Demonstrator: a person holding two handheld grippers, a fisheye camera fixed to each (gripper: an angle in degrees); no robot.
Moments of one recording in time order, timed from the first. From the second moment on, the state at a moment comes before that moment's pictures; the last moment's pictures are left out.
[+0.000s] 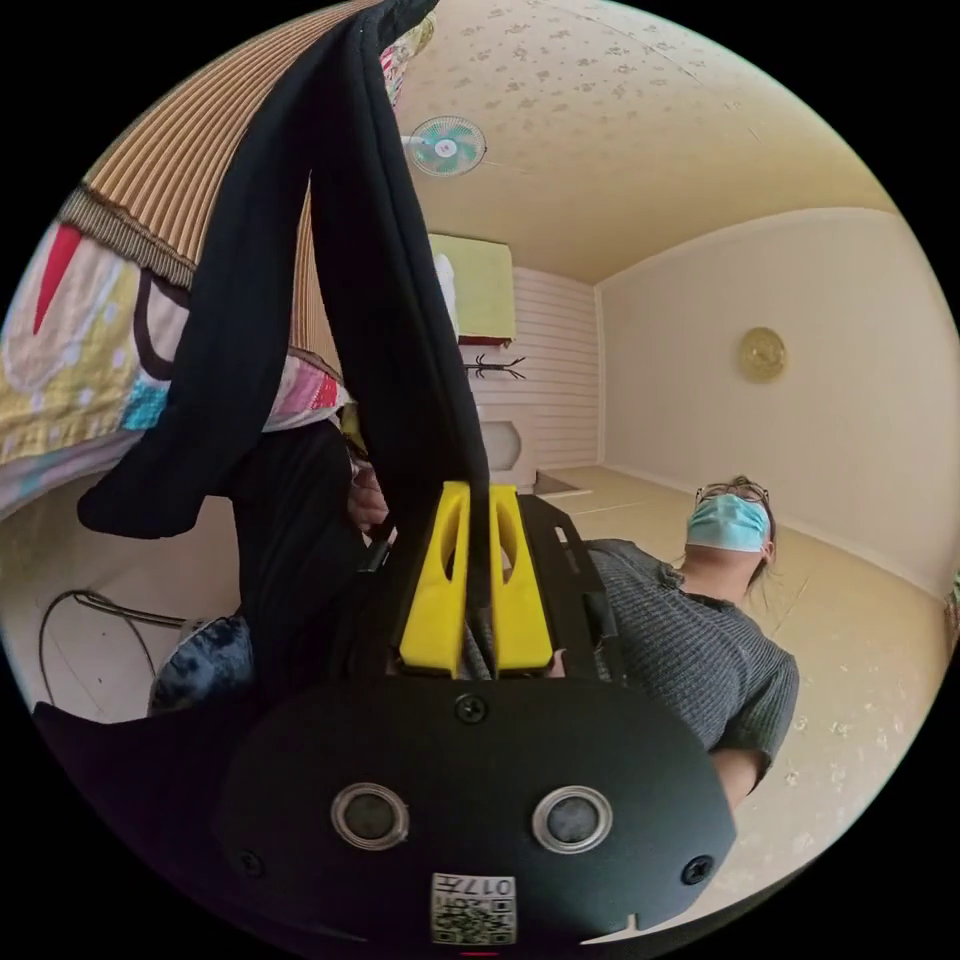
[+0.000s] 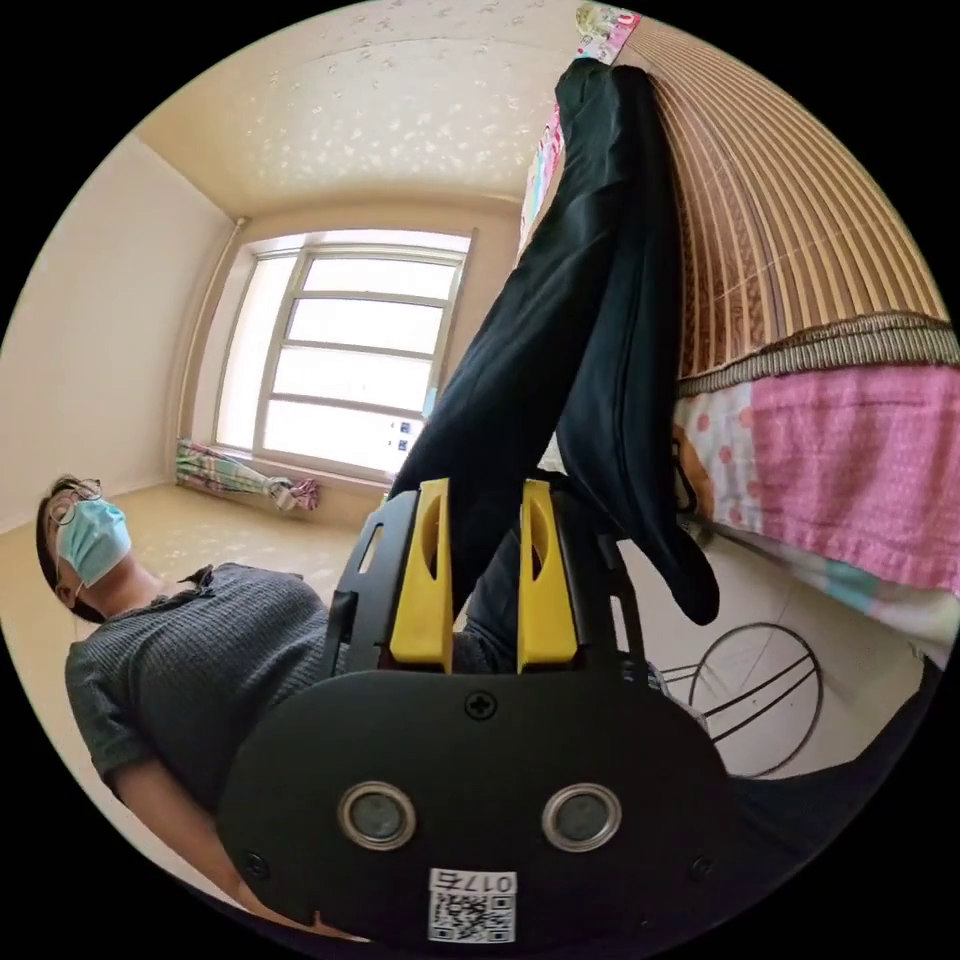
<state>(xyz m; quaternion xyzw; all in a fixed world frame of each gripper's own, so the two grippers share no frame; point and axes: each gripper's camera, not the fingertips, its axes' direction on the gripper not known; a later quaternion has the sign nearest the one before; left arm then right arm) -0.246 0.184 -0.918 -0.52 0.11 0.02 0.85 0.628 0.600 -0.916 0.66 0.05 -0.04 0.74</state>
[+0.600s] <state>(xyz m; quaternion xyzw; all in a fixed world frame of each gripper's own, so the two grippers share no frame) -0.256 0.165 -0.935 -0.51 -0.16 0.10 0.84 0.629 0.638 -0.900 0.63 0.25 0.15 0.72</state>
